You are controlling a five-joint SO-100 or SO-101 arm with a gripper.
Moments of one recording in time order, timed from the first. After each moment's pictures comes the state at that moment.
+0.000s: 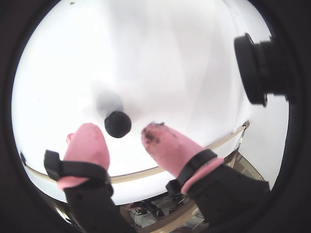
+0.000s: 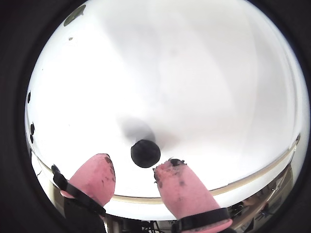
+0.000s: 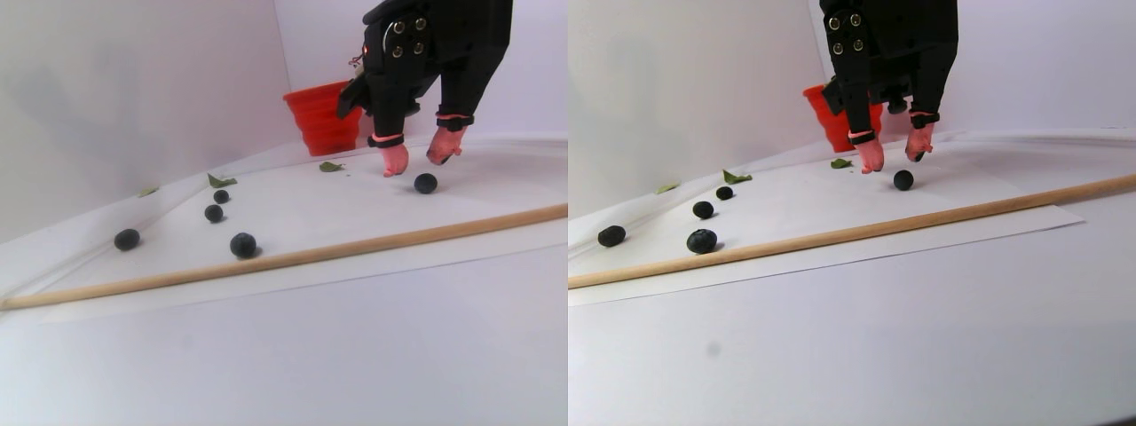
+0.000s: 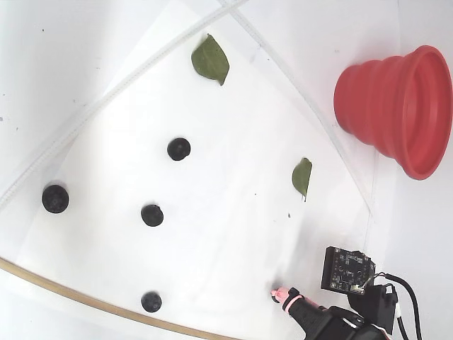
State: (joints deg) arm 29.7 113.1 138.0 14.7 -115.3
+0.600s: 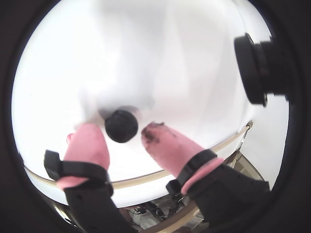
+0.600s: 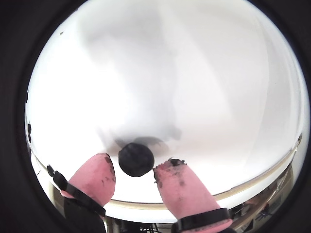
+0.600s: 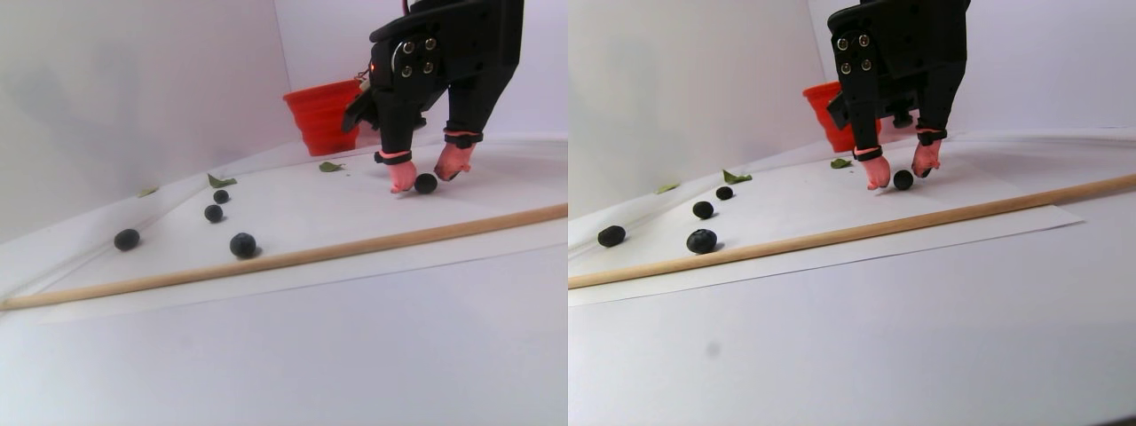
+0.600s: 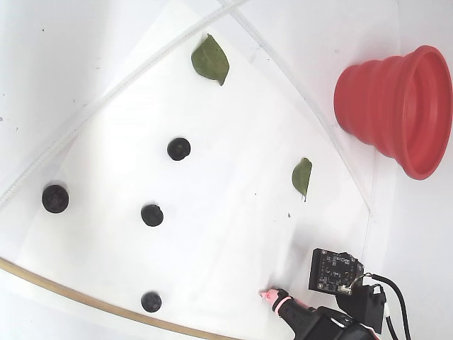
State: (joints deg) arm 30.7 108.8 138.0 11.3 -116.4
